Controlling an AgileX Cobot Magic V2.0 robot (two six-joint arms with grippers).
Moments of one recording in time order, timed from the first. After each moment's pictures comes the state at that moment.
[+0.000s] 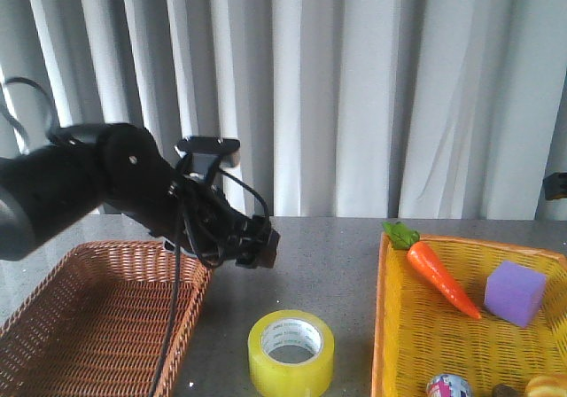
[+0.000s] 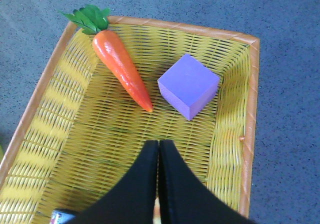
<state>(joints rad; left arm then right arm) -0.41 1.92 -1.89 -0.19 0.95 0.05 -0.15 1.49 -1.62 0.13 1.01 -0.07</state>
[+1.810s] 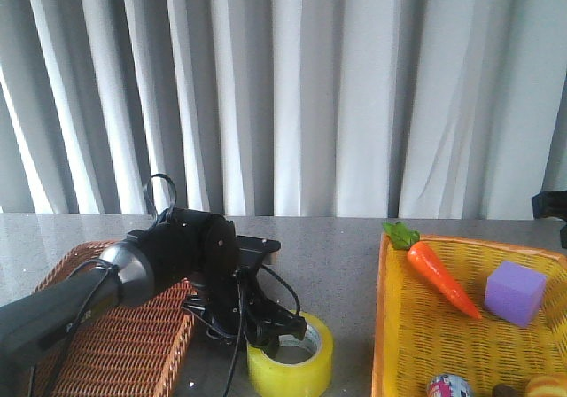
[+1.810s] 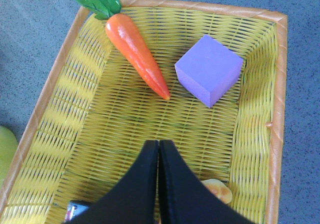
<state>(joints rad) -0.46 2.22 -1.98 -0.14 1.04 -0.06 -0.15 1.48 -1.52 0.19 0.97 -0.07</state>
